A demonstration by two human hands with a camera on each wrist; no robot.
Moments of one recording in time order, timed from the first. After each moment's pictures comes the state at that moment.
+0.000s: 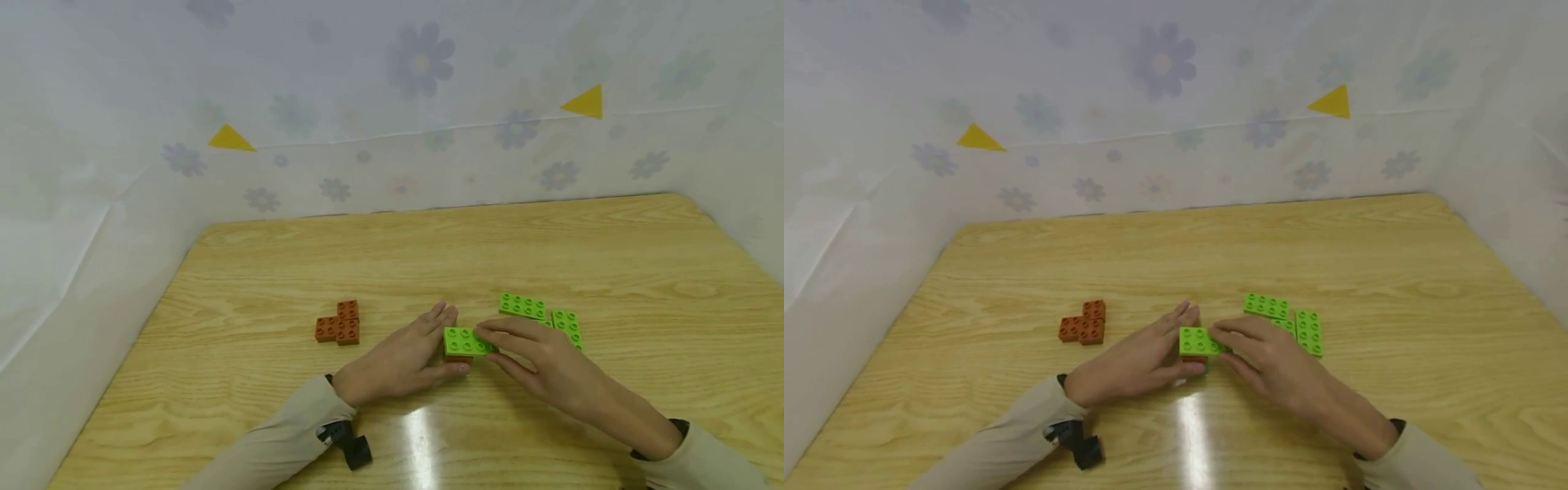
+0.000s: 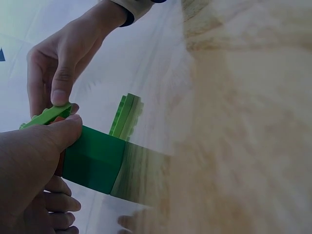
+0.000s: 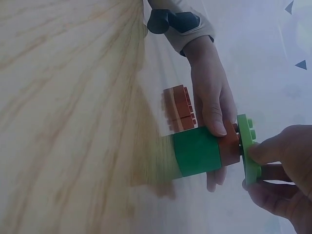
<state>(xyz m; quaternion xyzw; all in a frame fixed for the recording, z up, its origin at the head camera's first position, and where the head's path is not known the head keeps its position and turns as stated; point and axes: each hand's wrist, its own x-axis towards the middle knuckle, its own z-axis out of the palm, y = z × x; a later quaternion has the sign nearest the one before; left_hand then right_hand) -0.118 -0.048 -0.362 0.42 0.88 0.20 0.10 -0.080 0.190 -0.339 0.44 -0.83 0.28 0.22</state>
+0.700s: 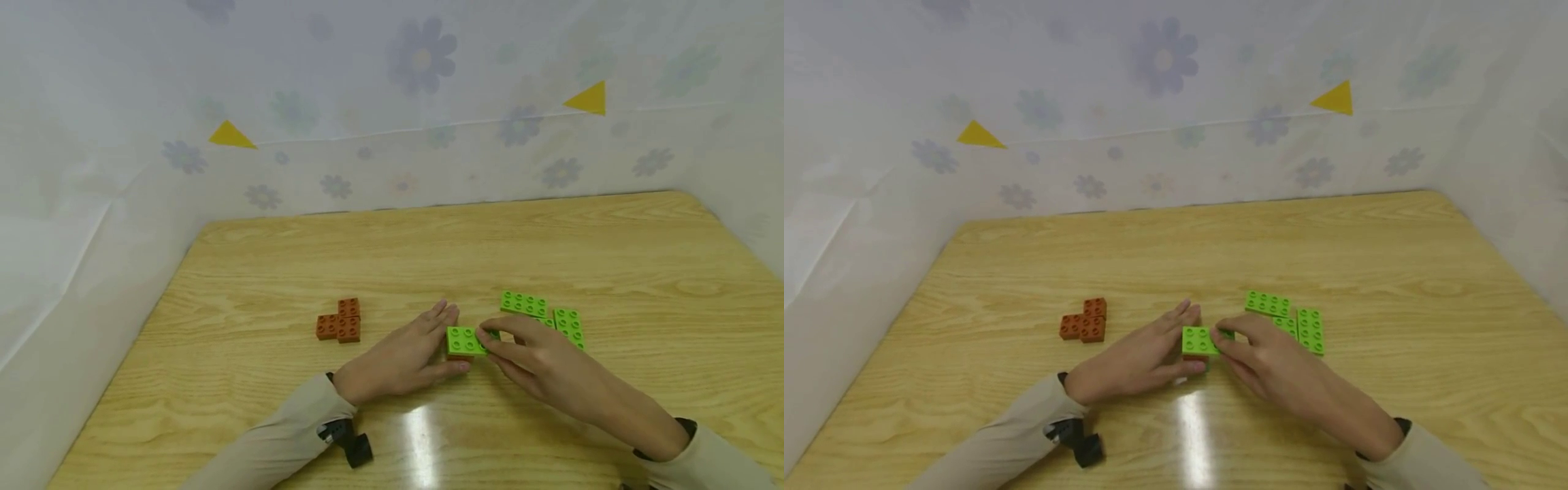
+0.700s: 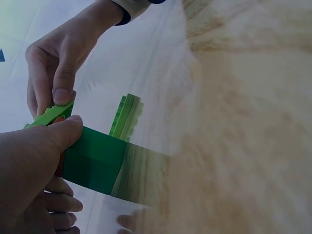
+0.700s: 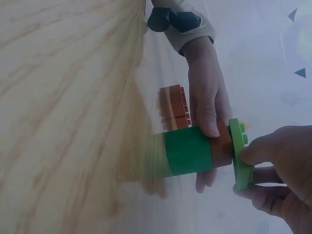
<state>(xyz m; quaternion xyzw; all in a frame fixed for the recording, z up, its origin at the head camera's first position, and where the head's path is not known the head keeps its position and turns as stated) -0.117 -0.049 -0.360 0.41 0.88 0.20 0.12 -0.080 0.190 -0.335 0.47 -0.82 0.22 0.23</state>
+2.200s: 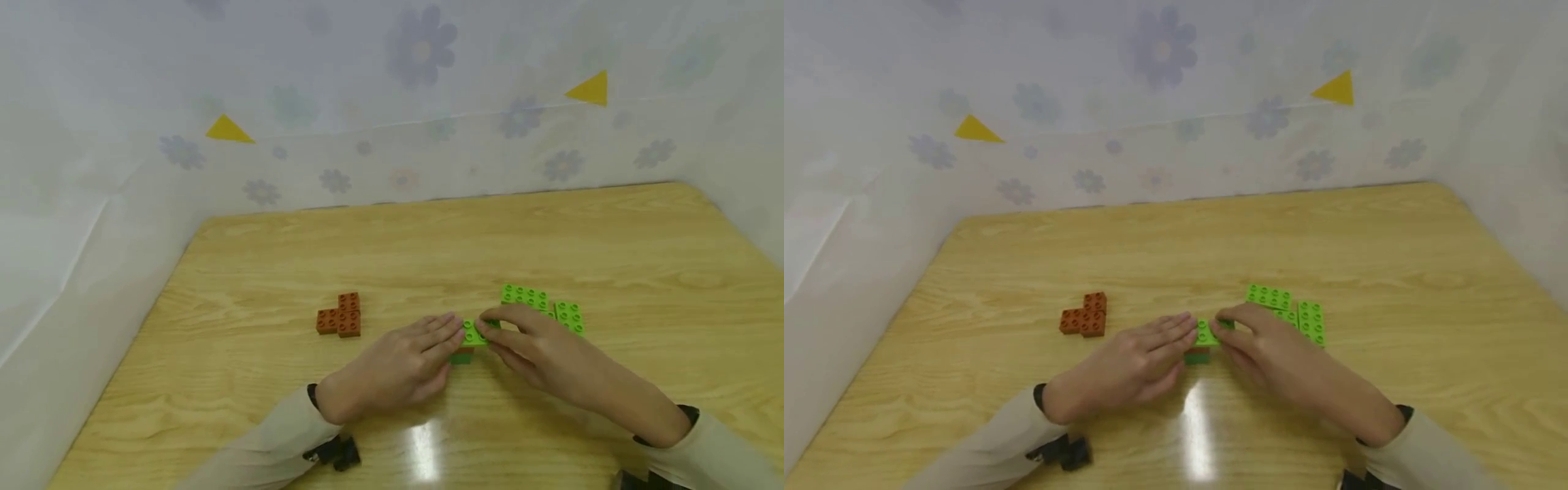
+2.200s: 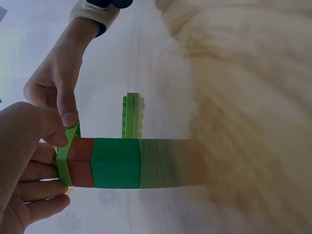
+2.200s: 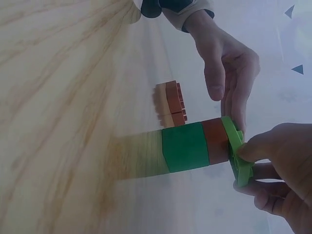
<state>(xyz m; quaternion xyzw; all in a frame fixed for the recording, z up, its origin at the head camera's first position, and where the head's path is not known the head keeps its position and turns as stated) -0.093 -0.062 -0.338 0.57 0.80 0.11 -0.15 -0.083 0.190 -0.335 0.48 -0.82 0.21 0.24</state>
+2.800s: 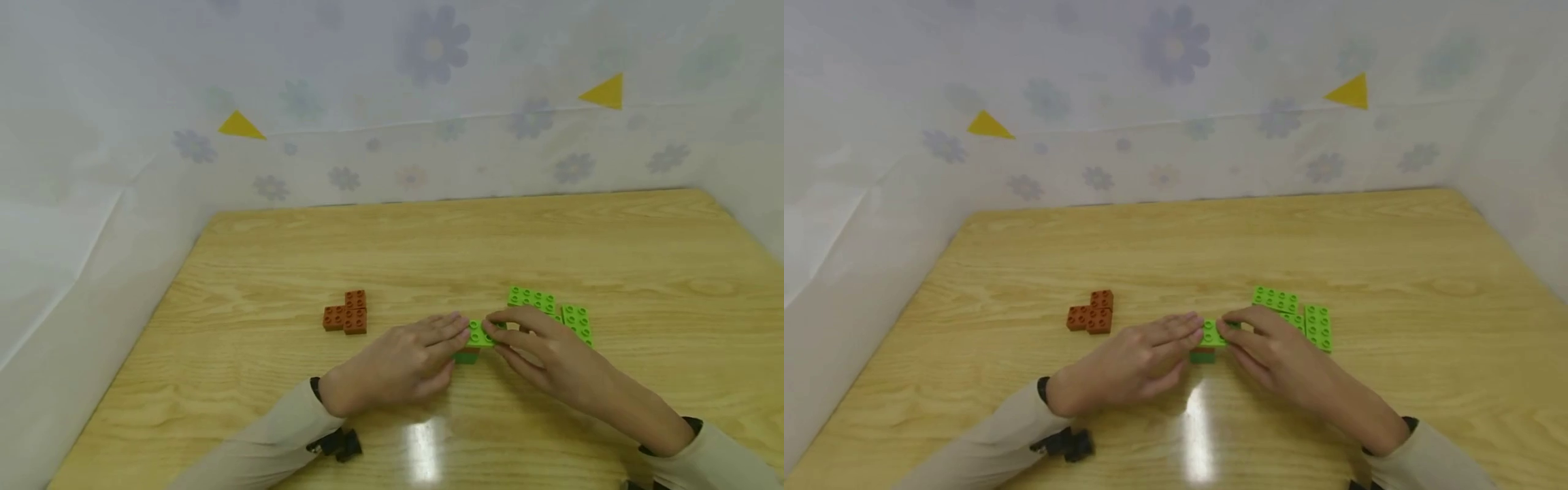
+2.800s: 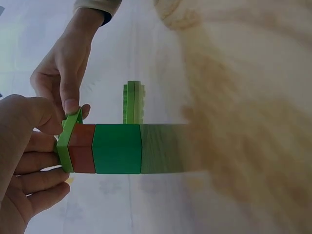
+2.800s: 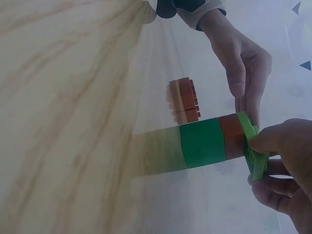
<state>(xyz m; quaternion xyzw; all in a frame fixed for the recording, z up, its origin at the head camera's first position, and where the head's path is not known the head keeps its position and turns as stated) -0.097 -0.065 -0.337 0.56 0.81 0.15 -0.12 -0.089 0.190 -0.348 0.48 -0.80 0.26 0.26</state>
